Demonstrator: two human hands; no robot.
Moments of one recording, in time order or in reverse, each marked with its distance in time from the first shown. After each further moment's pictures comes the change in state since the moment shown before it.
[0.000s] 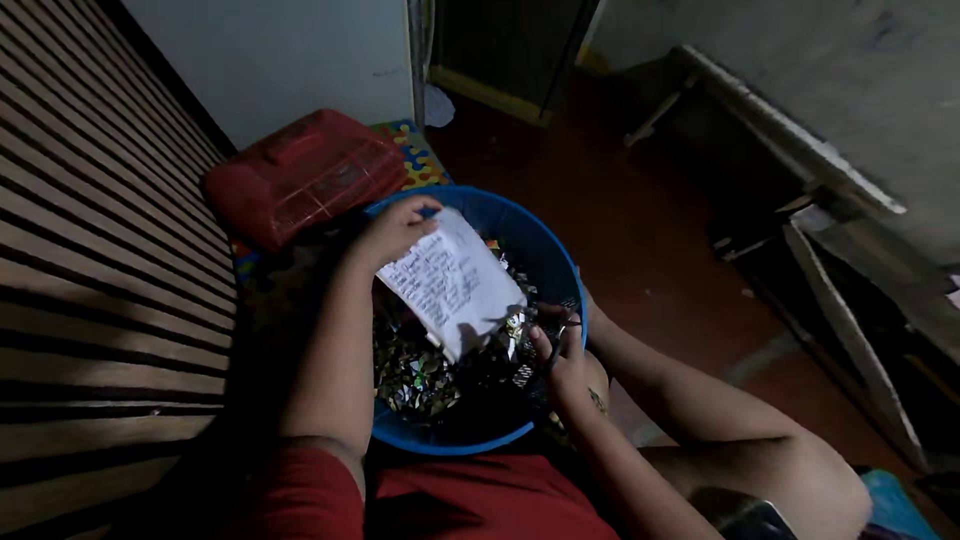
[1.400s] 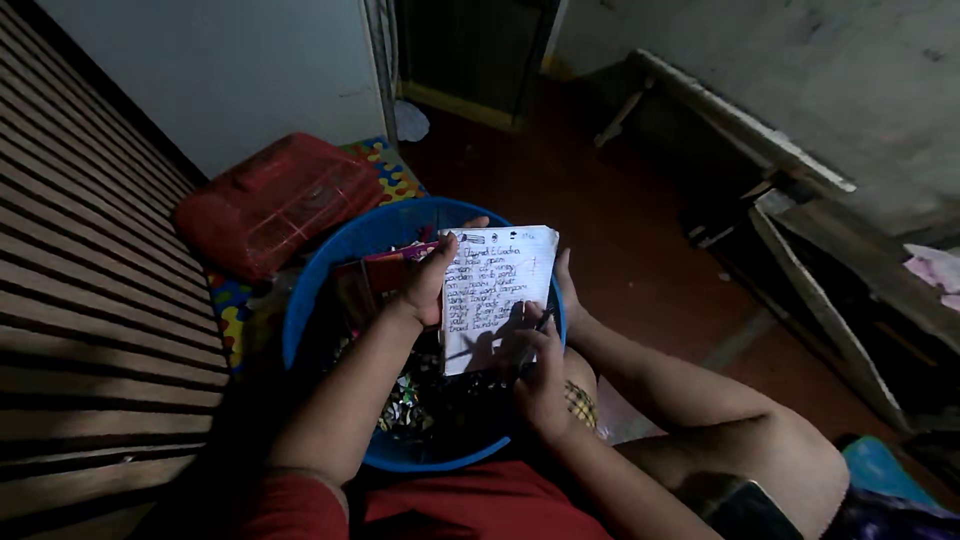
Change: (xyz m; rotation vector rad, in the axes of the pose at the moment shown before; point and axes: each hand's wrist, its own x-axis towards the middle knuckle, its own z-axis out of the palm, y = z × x) left_hand -0.025 0.040 0.090 -1.078 -0.292 -0.018; right_hand -0.013 0.008 0.004 -0.424 0.058 -0.601
